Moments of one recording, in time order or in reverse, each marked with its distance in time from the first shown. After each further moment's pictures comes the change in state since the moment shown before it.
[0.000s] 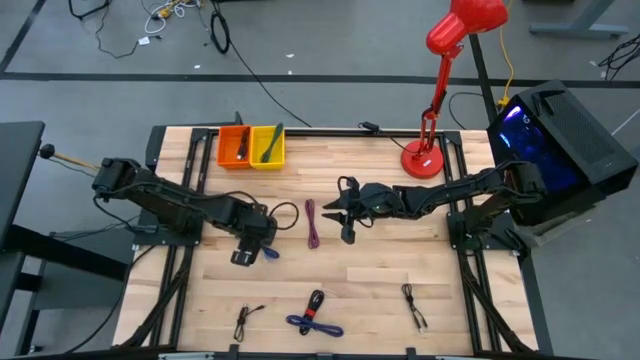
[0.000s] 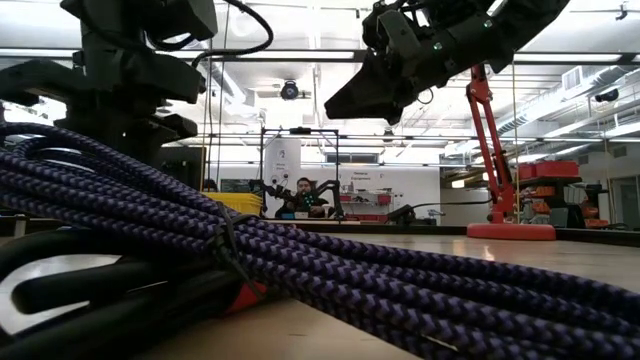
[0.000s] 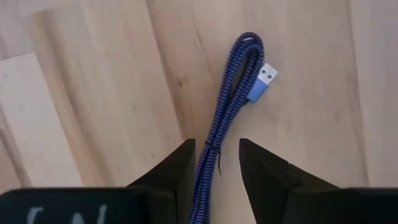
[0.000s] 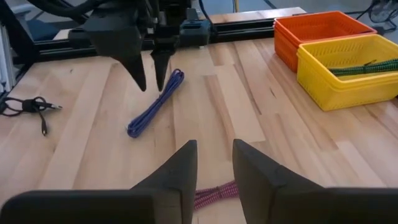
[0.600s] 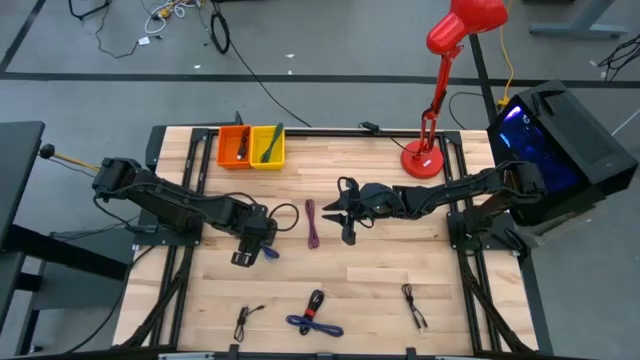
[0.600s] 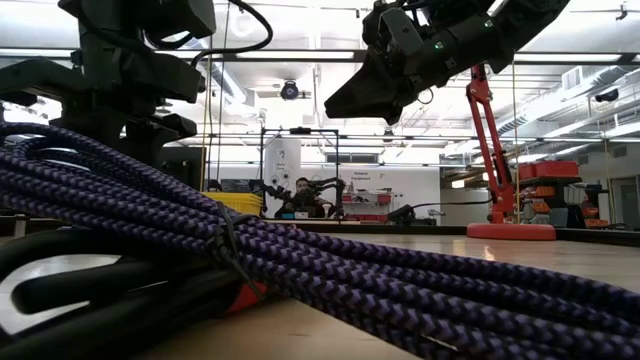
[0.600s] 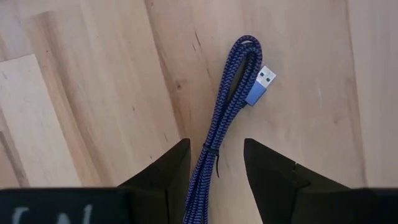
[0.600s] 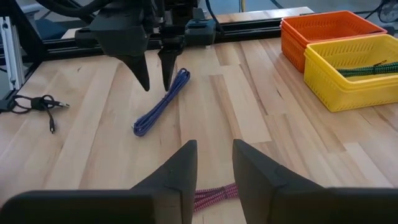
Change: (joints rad) left arm -0.012 0.005 -0.002 0.011 -0.005 -0.017; right arm 0.000 0.000 0.000 0.000 -0.023 -0.004
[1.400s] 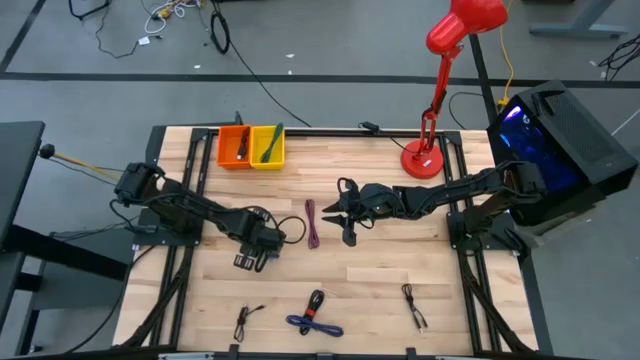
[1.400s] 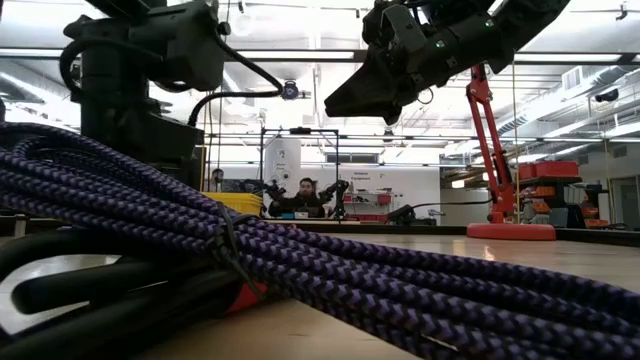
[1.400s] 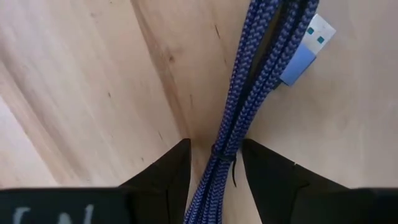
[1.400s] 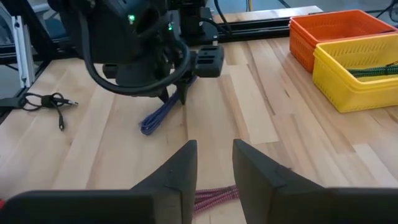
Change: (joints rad) left arm -0.026 0.228 -0.003 0.016 -0.084 0.017; right arm 0.000 0.000 0.000 0.001 -0.024 -0.001
